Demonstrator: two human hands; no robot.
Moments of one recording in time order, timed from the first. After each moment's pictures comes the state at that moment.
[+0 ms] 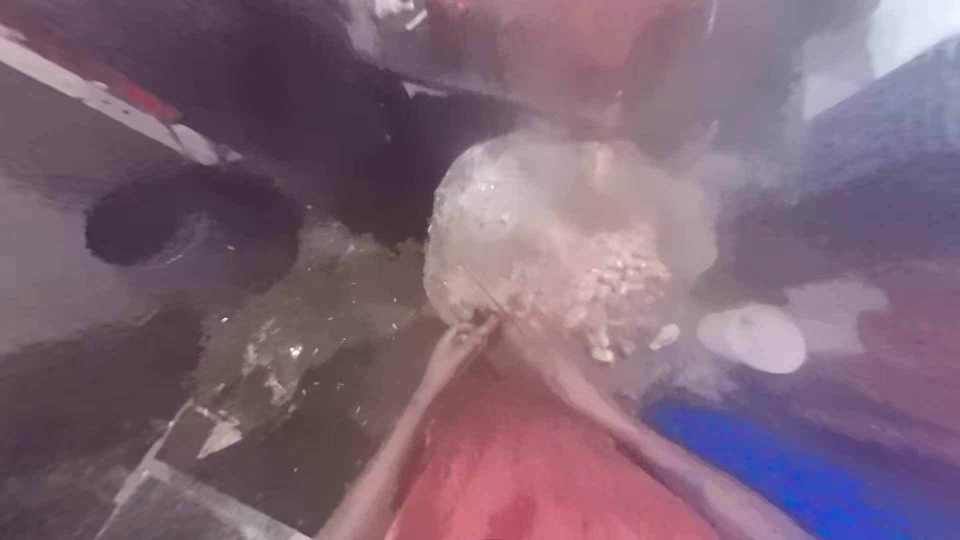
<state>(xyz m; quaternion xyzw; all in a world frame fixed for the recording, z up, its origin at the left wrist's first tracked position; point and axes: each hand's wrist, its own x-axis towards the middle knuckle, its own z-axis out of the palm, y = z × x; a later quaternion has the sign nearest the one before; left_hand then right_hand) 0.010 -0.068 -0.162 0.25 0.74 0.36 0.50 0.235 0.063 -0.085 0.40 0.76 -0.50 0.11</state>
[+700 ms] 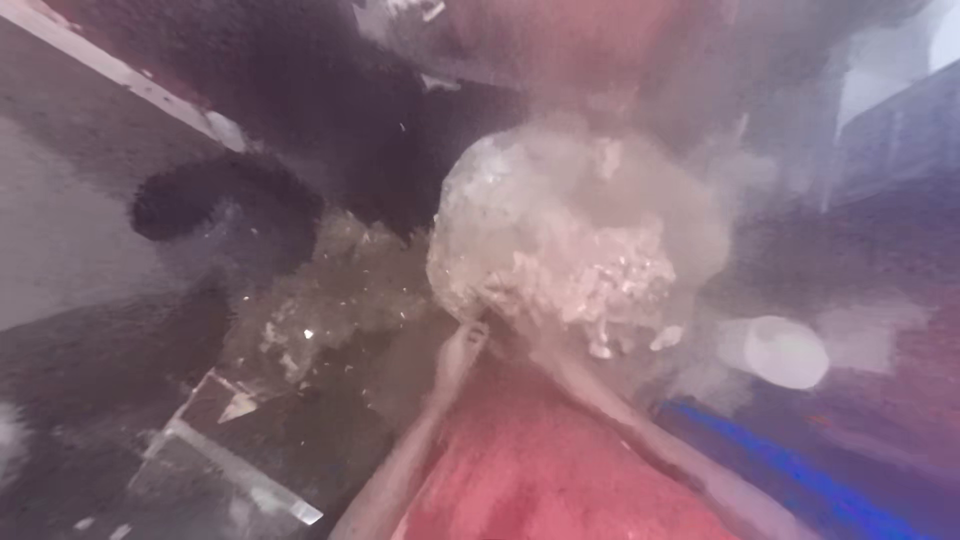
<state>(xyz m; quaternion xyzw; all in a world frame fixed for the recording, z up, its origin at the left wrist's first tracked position) 0.057 -0.069 -0.177 0.30 0.83 0.27 0.39 0.268 0.071 -0.111 0.37 0.77 -0.48 0.19</state>
